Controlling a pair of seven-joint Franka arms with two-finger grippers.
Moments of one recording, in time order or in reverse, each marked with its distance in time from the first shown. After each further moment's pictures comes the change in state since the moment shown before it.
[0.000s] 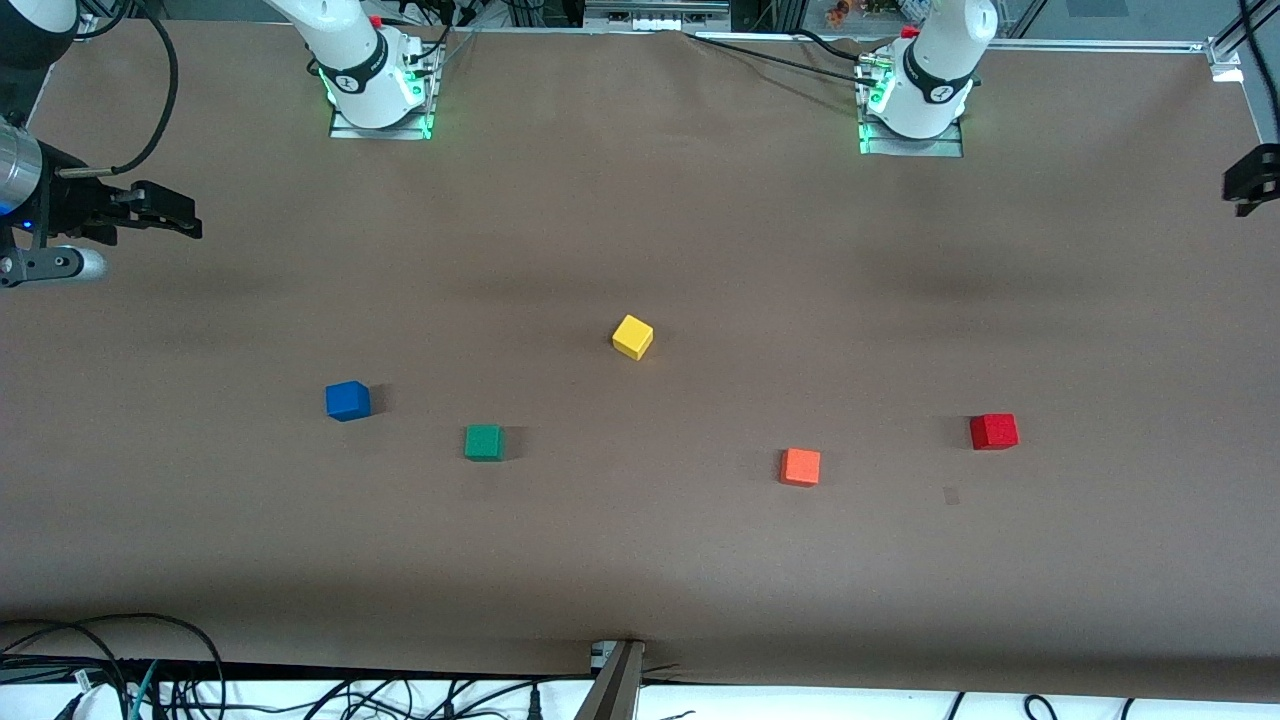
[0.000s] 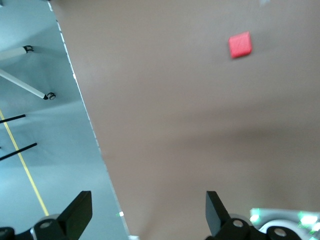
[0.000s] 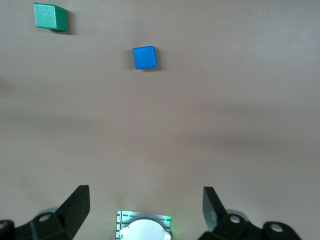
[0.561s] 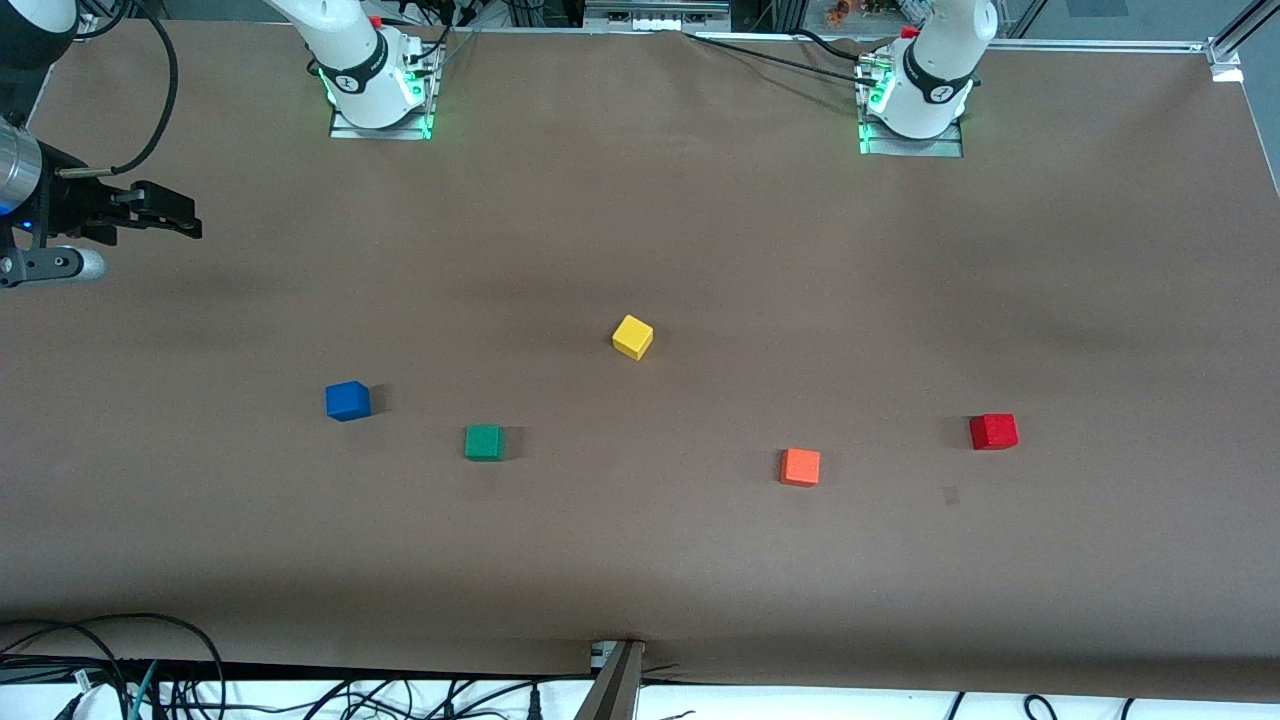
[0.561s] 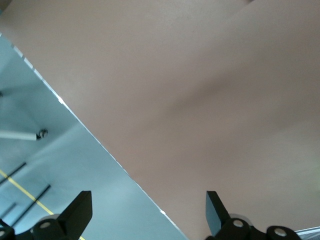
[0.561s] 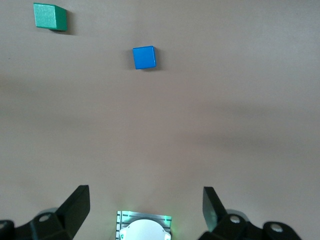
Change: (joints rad) left arm 0.207 0.237 0.019 0.089 0.000 0.164 0.543; right arm 0.000 0.000 0.000 0.000 0.000 0.000 0.000
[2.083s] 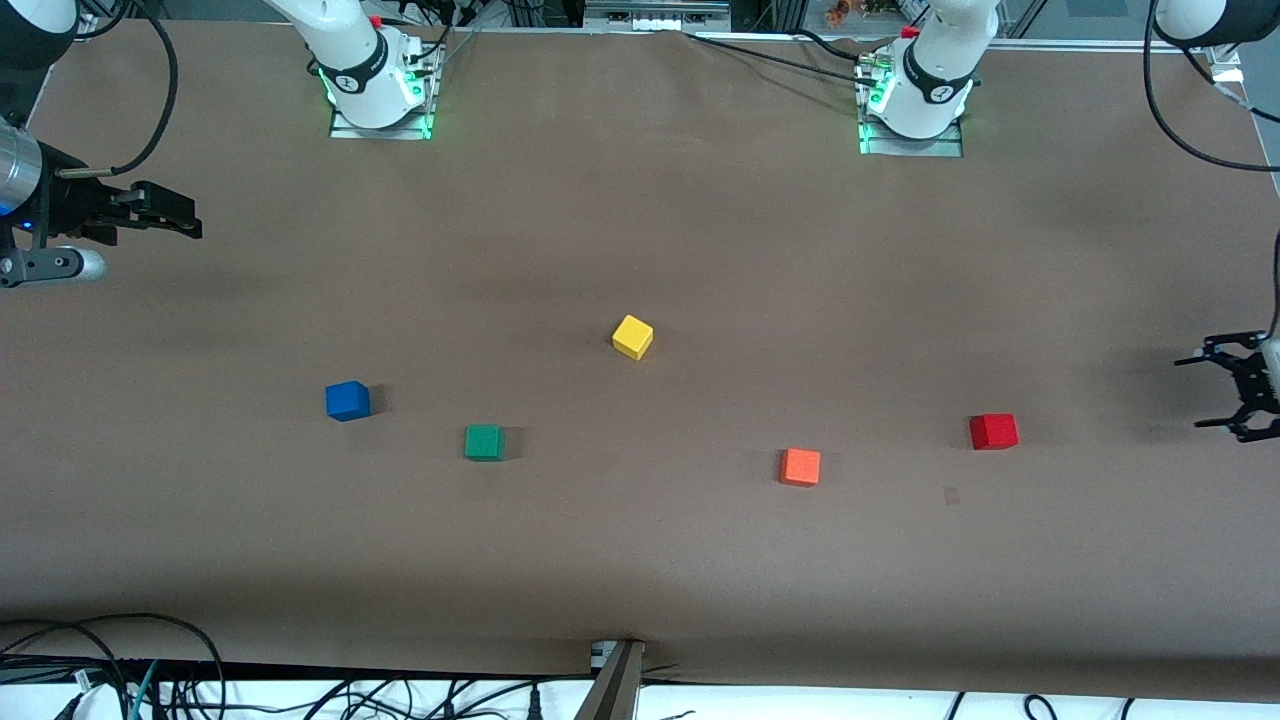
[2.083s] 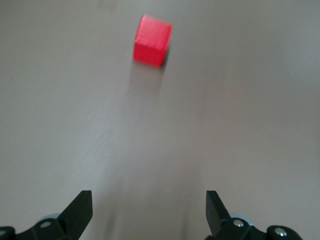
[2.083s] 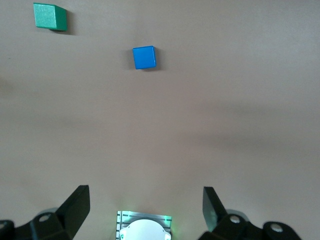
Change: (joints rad) left arm 0.272 0.511 -0.006 0.093 -0.770 0.156 1.088; right arm 0.000 0.000 0.000 0.000 0.001 0.000 0.000
